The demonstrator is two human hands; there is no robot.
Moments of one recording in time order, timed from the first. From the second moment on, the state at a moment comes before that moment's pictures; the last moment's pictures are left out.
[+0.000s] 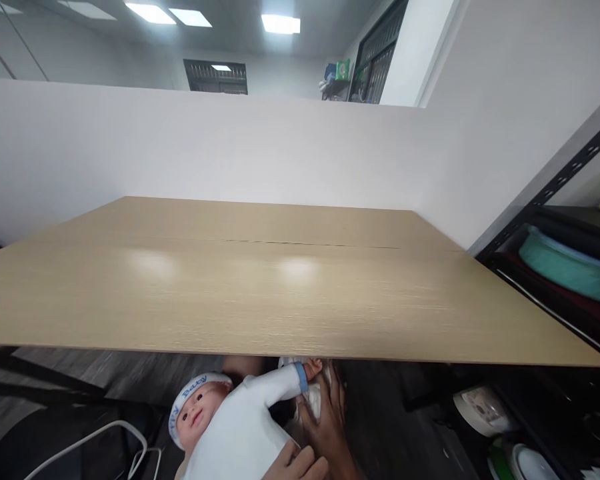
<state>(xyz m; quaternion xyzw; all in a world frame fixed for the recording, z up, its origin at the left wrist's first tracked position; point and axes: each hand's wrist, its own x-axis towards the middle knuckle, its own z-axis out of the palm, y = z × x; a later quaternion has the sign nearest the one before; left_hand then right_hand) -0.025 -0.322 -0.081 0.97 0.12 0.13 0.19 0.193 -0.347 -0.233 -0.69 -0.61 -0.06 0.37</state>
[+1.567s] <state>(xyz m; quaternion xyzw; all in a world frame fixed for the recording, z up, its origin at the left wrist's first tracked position) -0.099 -0.346 0.014 0.86 0.33 0.39 0.07 0.212 -0.335 0.019 -0.60 -0.45 0.37 0.55</state>
